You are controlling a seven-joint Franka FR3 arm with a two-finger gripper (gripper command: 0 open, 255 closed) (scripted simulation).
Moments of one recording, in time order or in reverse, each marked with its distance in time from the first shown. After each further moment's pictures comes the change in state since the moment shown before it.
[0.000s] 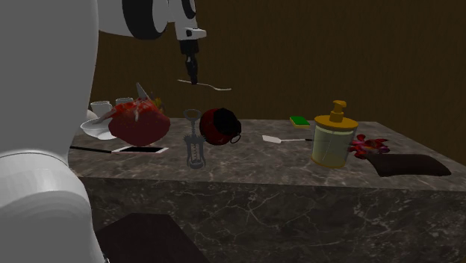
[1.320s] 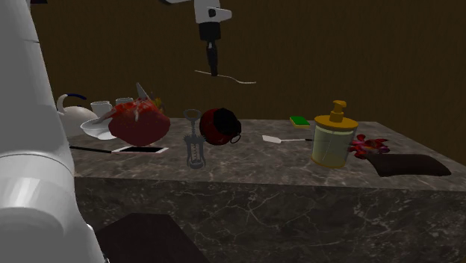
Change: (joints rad) arm -0.263 -0.306 -0.063 -0.246 0.186 0.021 -0.294
